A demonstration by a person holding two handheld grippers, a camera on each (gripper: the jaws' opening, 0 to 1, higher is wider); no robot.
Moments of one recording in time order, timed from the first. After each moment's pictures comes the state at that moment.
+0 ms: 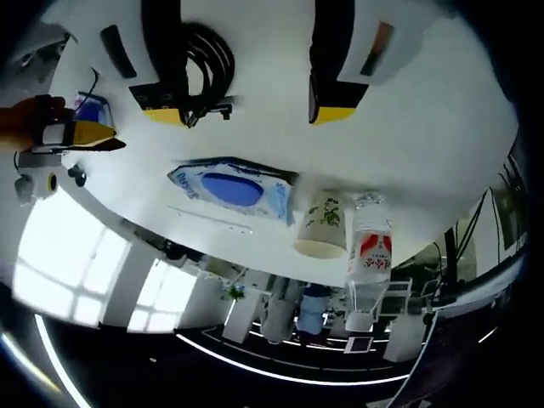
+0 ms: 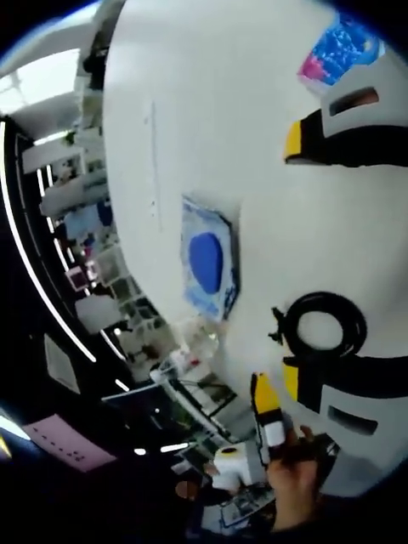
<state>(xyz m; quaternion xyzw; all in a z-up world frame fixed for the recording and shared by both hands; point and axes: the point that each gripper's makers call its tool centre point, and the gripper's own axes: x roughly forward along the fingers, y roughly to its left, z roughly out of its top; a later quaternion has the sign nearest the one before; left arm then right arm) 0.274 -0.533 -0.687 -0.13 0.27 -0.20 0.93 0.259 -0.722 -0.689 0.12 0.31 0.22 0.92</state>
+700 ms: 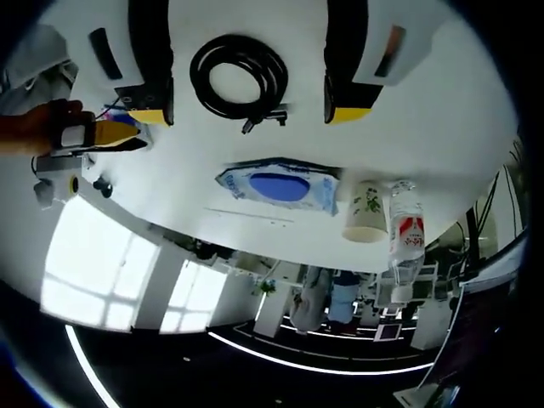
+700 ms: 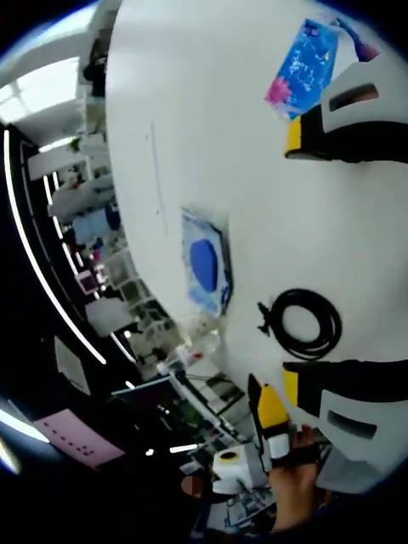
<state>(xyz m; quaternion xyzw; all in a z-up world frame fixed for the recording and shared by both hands) 0.238 -0.575 -0.661 -0.10 0.24 -0.27 0.93 0.219 -0.744 -0.682 0.14 0.29 0.20 0.92</state>
